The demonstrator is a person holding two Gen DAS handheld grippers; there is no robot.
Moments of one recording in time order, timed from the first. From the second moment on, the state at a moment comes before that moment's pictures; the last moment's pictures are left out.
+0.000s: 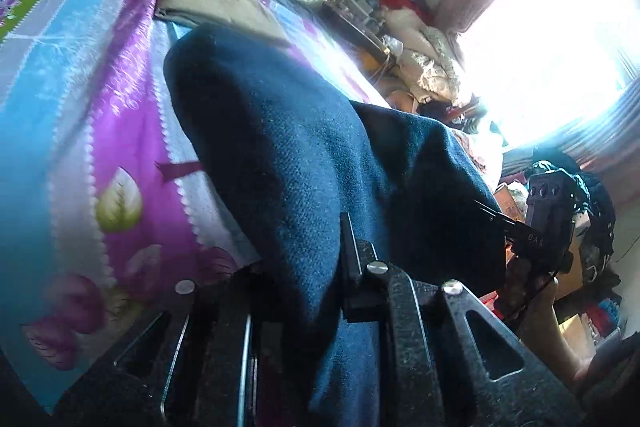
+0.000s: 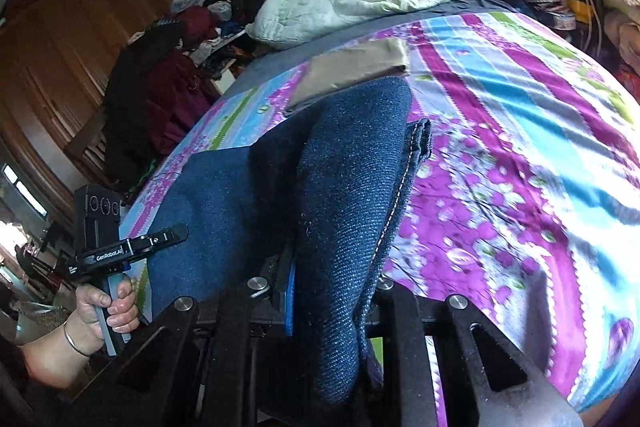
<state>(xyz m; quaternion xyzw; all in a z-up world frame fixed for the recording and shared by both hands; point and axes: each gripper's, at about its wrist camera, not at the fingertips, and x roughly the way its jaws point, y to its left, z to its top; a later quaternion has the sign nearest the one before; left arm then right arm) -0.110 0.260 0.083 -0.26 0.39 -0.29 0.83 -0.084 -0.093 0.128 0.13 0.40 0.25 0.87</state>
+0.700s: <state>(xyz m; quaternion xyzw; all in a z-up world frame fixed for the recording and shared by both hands) 0.028 0.456 0.033 -0.18 0.41 0.06 0.89 0.124 0.027 0.025 0.15 0.49 0.18 0.84</state>
